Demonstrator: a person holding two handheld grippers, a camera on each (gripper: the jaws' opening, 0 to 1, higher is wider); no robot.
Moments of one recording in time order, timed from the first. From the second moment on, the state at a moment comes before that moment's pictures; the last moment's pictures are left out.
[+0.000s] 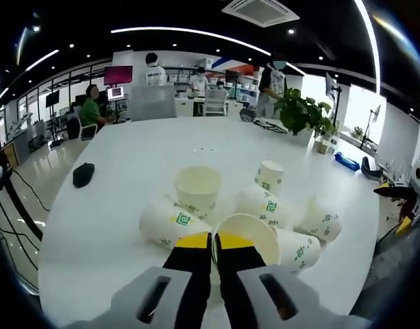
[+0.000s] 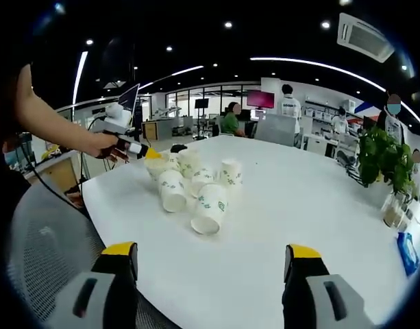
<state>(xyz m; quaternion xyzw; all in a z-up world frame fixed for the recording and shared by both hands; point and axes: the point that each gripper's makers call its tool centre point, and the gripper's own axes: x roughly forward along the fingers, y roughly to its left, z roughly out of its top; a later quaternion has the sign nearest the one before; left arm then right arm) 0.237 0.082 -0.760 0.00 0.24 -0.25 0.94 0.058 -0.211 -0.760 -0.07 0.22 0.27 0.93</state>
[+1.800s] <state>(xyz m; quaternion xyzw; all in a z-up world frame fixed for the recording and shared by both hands) 0.152 0.016 -0.700 -0.04 0.25 -0.35 0.90 0.055 -0.203 -0.757 -0.08 0.21 0.29 0.93</state>
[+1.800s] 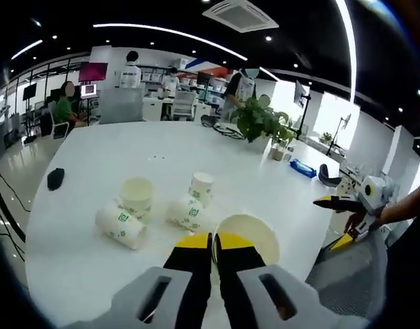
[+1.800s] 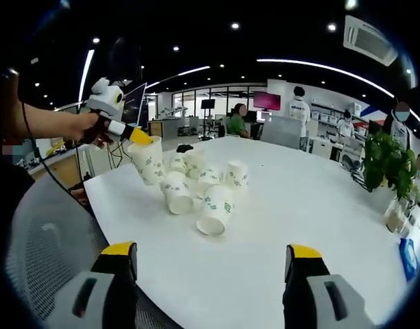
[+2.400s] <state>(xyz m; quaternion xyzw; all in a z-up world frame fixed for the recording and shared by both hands) 0.132 -0.025 -0.729 -0.04 0.28 -0.38 0.88 0.055 -0.204 -0.759 -0.08 0.21 0.29 0.93</state>
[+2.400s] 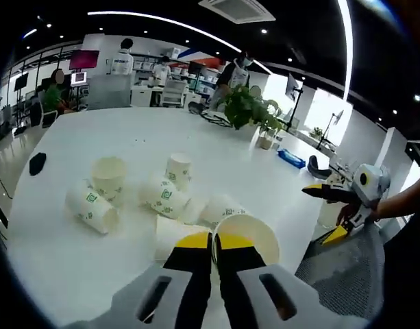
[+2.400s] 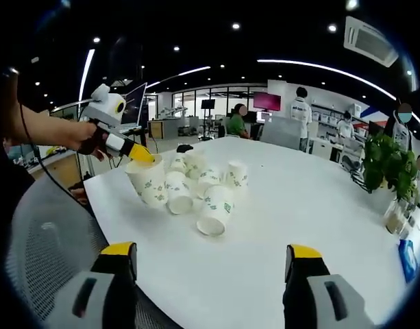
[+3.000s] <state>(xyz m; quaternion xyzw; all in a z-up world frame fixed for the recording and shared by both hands) 0.134 -0.044 -0.757 -0.07 0.31 -0.38 0.87 0.052 -0.198 -0.757 -0.08 0.21 0.31 0.92</state>
